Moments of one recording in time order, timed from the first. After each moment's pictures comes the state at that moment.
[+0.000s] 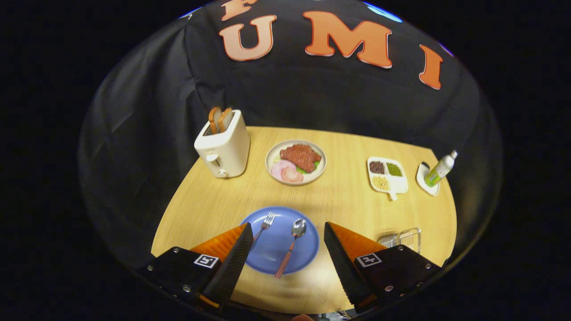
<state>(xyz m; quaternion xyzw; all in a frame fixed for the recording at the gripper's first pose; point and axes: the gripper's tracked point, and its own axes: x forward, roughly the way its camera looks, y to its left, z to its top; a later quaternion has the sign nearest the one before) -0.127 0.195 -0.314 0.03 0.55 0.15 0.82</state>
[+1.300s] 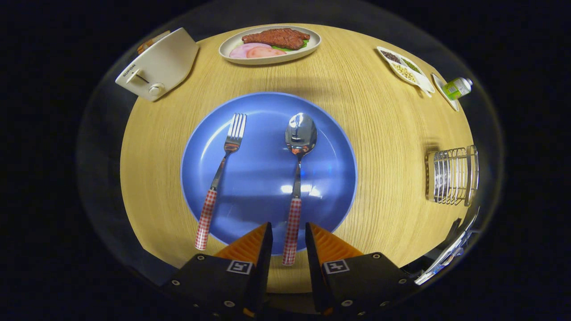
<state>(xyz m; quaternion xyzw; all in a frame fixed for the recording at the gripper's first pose) -0.220 0.205 -0.448 0.01 0.77 0.05 0.64</state>
